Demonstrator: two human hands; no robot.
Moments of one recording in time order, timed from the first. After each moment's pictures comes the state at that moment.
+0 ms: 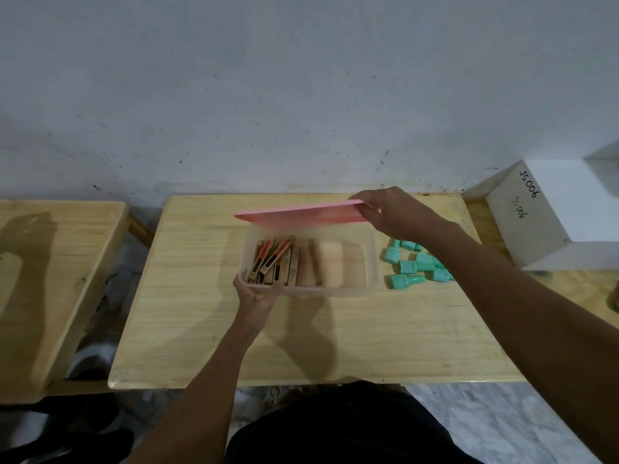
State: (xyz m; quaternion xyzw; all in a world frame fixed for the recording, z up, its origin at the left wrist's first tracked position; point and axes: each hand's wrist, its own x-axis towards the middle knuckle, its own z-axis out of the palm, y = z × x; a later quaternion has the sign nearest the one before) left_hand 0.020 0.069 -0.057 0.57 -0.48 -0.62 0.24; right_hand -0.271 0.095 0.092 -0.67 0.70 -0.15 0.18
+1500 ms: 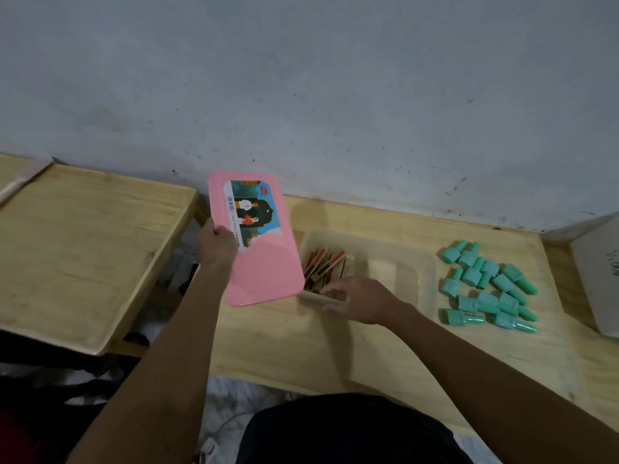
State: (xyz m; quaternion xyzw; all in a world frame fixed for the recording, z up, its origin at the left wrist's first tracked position) left_hand 0.095 -0.041 0.044 0.73 -0.41 -0.39 0.37; right_hand -0.142 0.077 -0.013 -0.73 0.61 -0.04 0.32
